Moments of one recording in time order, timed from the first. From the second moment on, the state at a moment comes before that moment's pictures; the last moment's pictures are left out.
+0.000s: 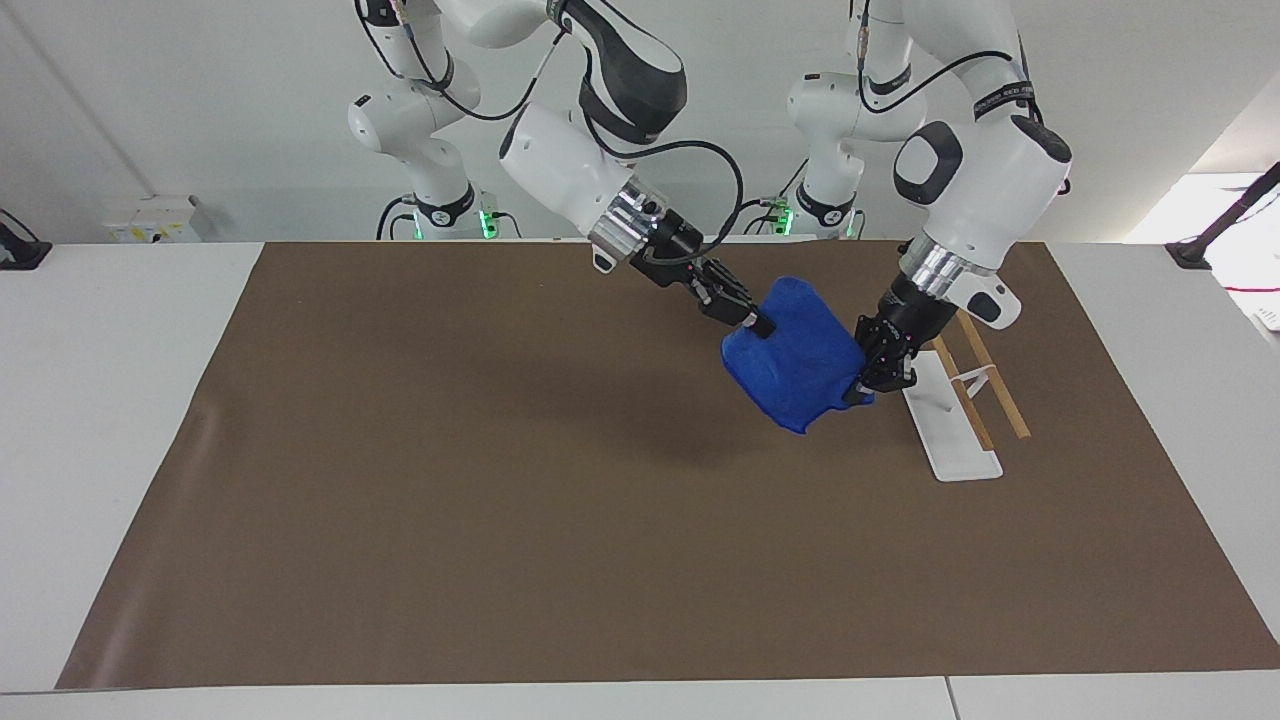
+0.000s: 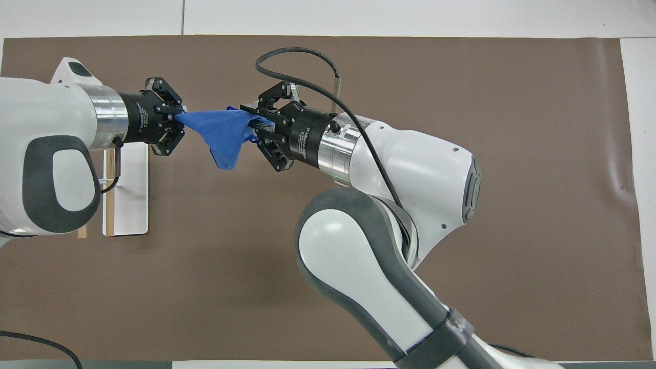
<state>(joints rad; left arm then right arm) -0.31 0.05 0.07 -1.92 -0.40 2.31 -1.44 0.74 0.26 -0.09 -1.69 1.19 2.73 1.11</state>
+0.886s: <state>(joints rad) -0.18 -0.02 0.07 -1.93 -0.09 2.34 -1.39 0.36 0.17 -0.10 -1.96 0.49 2.46 0.34</state>
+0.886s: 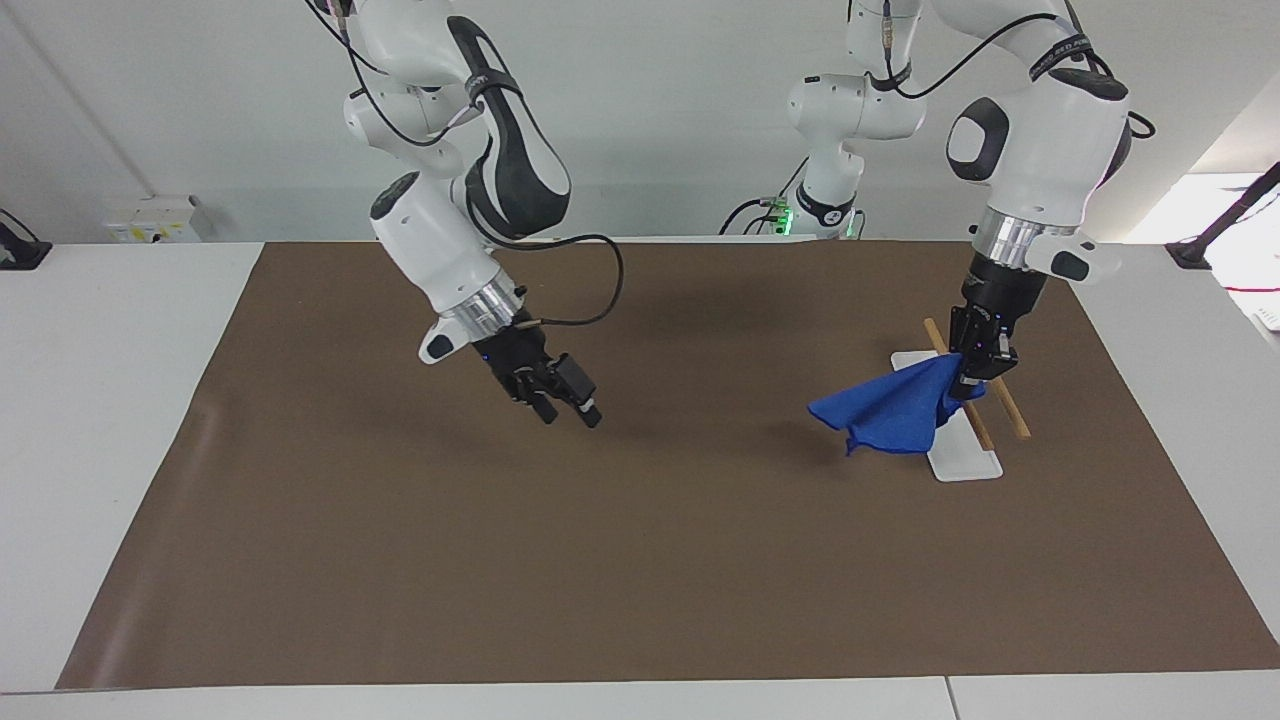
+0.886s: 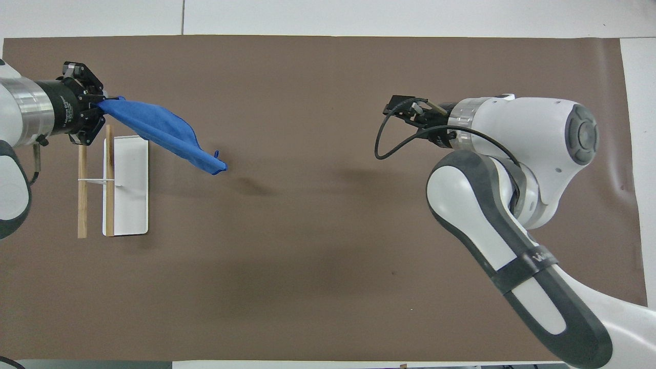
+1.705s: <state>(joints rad) 0.01 -0.05 0.08 -2.00 -0.09 2.34 -0.79 0.08 0.05 -0.10 -1.70 -0.02 1.77 0.09</state>
